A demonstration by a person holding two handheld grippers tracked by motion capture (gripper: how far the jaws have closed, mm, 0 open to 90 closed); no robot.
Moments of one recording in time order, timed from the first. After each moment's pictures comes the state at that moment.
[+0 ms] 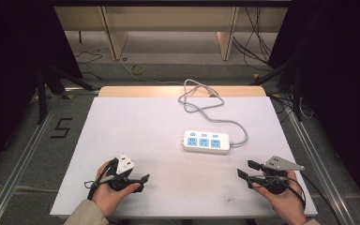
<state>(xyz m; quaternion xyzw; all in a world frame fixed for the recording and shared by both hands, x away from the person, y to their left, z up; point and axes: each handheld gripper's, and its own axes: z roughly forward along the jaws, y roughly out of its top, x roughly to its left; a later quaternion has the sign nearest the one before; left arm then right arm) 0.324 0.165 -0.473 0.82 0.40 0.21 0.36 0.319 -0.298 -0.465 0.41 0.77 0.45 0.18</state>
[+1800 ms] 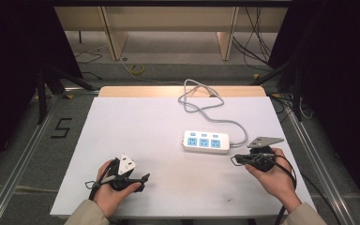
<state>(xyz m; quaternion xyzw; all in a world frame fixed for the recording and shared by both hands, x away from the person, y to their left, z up) 0.324 0.162 -0.474 0.82 0.40 0.22 0.36 0.364 -0.266 -0.424 0.40 0.84 0.34 0.14</state>
